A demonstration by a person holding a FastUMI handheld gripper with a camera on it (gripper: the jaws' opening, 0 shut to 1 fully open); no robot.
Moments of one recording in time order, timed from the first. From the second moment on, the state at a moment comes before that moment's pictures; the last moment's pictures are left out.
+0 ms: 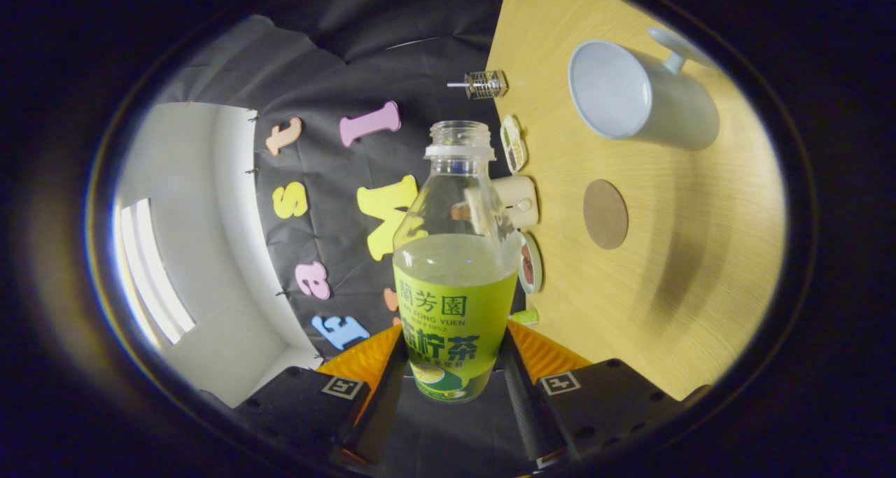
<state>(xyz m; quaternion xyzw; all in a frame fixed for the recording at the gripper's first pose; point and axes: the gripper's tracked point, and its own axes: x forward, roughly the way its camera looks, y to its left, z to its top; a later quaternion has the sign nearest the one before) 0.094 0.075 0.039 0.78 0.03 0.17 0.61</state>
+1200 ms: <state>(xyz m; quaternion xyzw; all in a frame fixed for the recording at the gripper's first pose) 0.100 0.062 0.058 0.82 0.00 0.19 0.55</state>
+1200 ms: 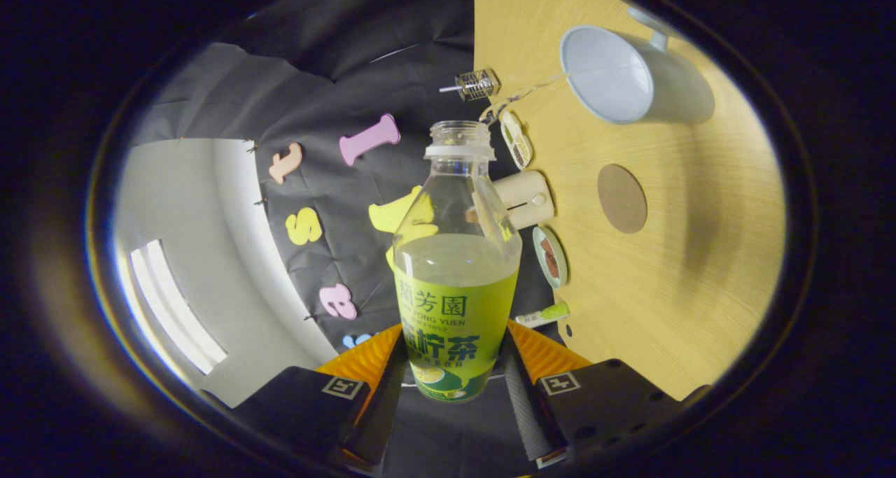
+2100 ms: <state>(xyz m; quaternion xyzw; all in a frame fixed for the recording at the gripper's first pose) 0.098 0.053 0.062 0.85 0.00 0.19 0.49</state>
